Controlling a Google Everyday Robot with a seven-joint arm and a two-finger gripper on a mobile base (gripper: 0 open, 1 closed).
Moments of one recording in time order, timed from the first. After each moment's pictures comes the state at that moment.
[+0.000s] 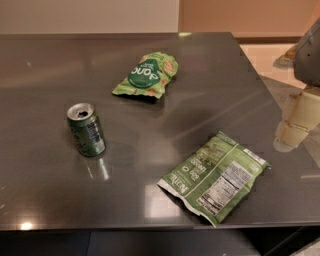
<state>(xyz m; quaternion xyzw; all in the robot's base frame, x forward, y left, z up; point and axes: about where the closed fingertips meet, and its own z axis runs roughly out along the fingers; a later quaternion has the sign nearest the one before) 0.438 -0.217 0.976 -0.60 0.78 -0.03 0.16</state>
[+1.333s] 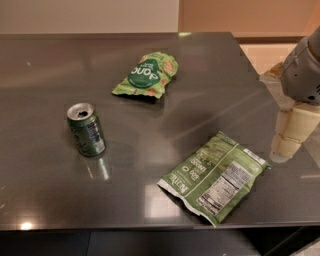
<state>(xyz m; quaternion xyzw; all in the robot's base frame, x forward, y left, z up) 0.443 -0.213 0.942 -0.65 0.75 -0.02 0.14</state>
